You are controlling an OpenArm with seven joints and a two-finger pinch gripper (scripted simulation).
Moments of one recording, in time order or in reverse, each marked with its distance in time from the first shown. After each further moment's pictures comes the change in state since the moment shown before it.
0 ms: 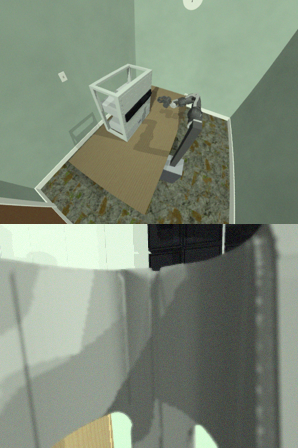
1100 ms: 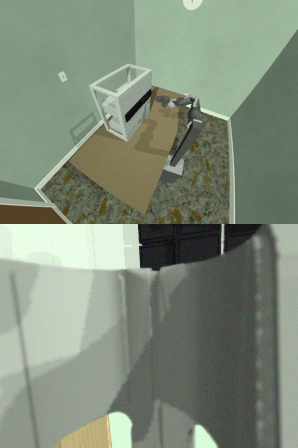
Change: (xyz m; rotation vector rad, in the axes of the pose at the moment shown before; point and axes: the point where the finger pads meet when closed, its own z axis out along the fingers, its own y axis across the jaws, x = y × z) arm -0.002 0.000 0.018 -0.002 -0.006 0.005
